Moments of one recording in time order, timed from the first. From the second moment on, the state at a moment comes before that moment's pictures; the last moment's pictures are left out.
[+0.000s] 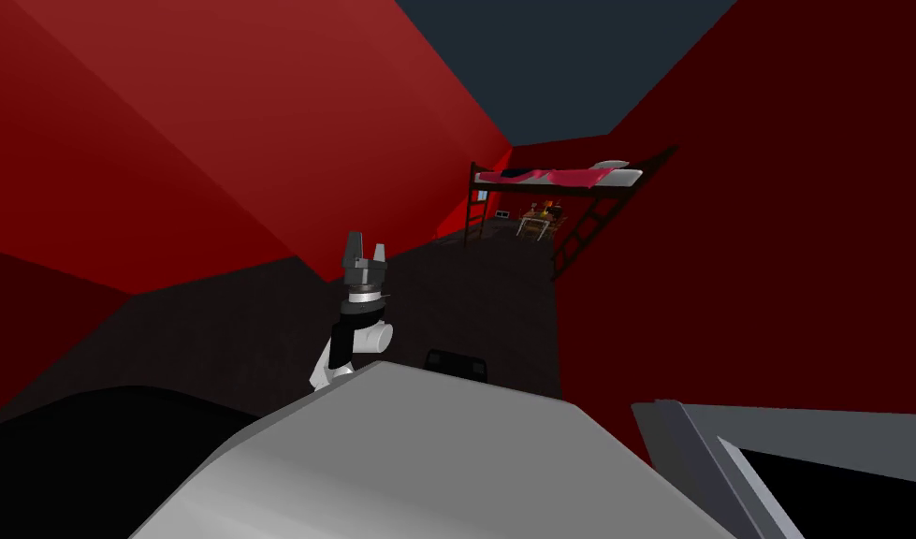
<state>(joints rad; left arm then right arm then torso) 0.47 0.05 0.06 -2.37 0.07 -0.47 -0.11 1.39 -0.45 -0.04 -1.38 1.23 -0.27 -0.29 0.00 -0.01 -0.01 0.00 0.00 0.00</state>
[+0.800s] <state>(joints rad) 0.47 0.05 0.06 -2.37 0.07 -0.47 -0.11 1.32 -0.50 0.00 -1.31 1.22 -0.27 -0.37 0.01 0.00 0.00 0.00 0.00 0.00</state>
